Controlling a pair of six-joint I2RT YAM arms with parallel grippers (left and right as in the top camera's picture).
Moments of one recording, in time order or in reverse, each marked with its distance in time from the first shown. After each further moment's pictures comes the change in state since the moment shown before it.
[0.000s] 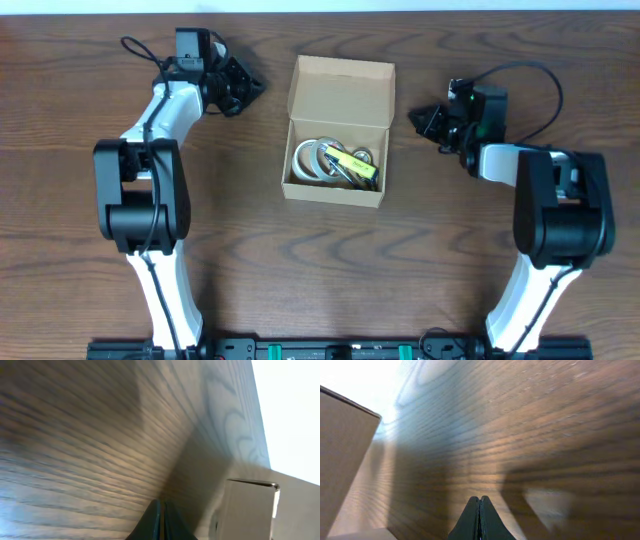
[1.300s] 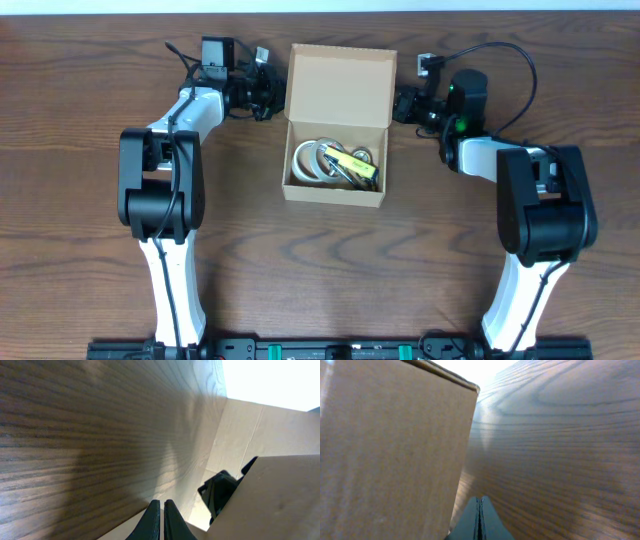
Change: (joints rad) left arm -0.068 0.090 0.000 0.146 0.385 0.036; right arm 0.107 0.023 0.067 0.265 -0.195 -0.002
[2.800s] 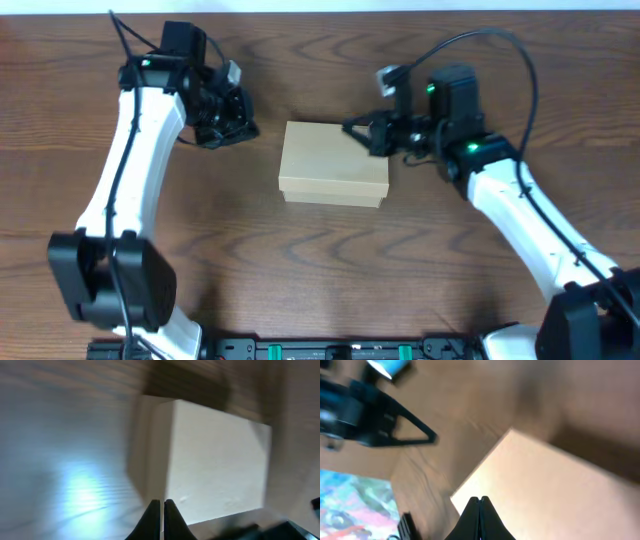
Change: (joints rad) left arm 0.003 -0.525 0.042 -0.997 -0.562 0.507; right arm 0.245 -0.570 0.008 -0.890 0.070 -0.214
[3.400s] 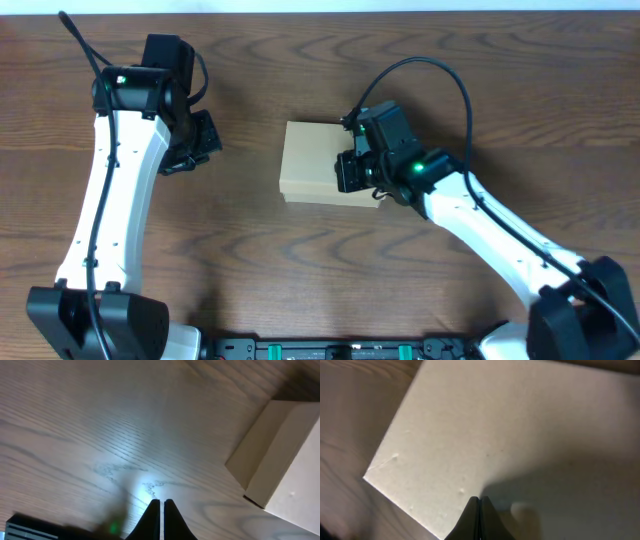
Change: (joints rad) left arm 0.000 -0.130 0.001 -0.219 -0.476 -0.142; right arm 0.229 0.048 0.000 -0.220 0.492 0.011
